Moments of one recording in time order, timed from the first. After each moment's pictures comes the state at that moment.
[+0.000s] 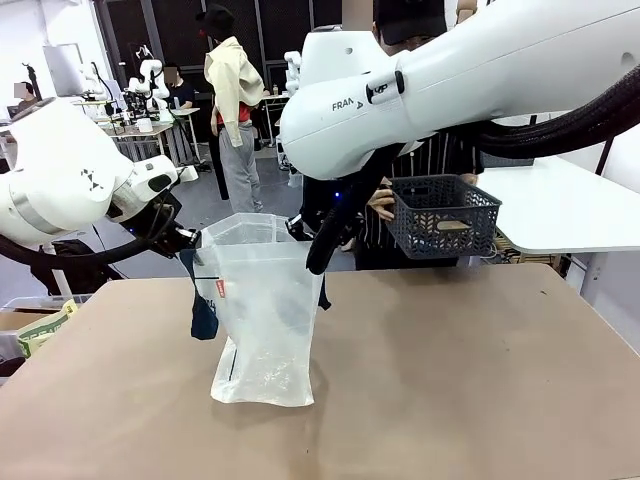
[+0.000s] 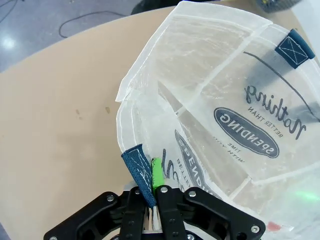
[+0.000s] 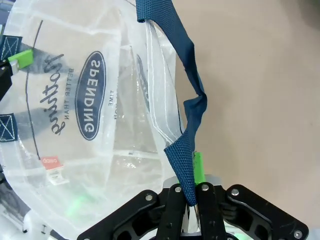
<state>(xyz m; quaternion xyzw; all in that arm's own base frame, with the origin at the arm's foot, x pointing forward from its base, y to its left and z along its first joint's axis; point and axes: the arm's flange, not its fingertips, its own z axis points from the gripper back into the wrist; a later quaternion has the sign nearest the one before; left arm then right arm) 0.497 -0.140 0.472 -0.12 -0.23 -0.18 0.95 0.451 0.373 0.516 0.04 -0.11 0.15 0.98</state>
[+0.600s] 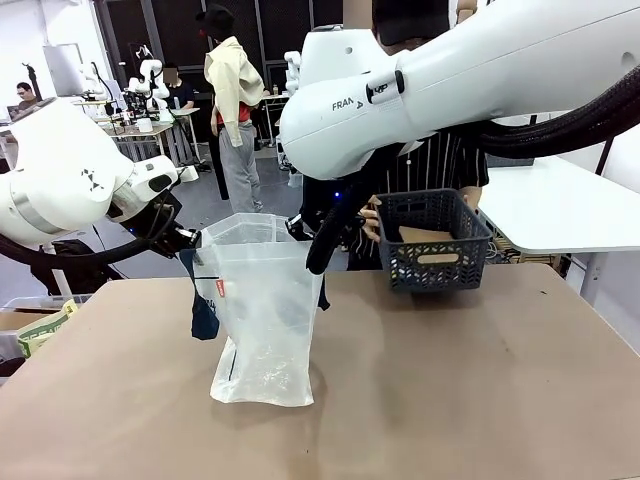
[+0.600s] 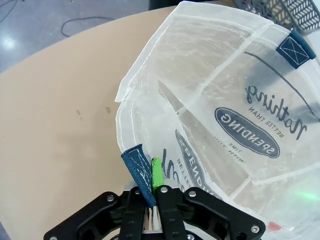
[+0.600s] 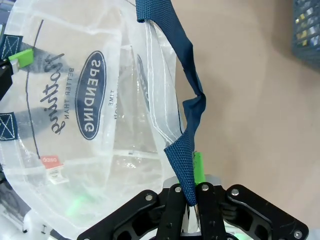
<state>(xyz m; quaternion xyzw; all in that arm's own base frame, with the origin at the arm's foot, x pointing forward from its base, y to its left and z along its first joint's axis) 0.498 -0.140 0.472 -0.12 -0.23 -0.18 0.95 0.451 0.373 0.516 0.04 -0.11 0.15 0.98</state>
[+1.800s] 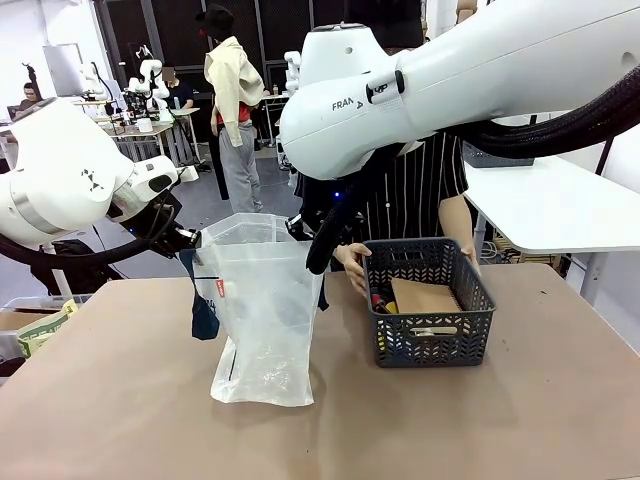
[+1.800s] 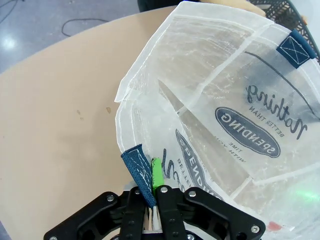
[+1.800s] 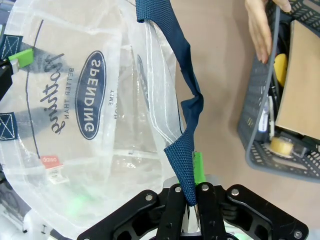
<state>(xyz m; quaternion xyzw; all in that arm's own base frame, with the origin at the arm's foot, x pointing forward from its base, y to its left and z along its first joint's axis) 0.498 -0.140 0.472 -0.12 -0.23 -0.19 0.95 0.451 0.373 0.516 0.04 -0.11 0.15 0.98</state>
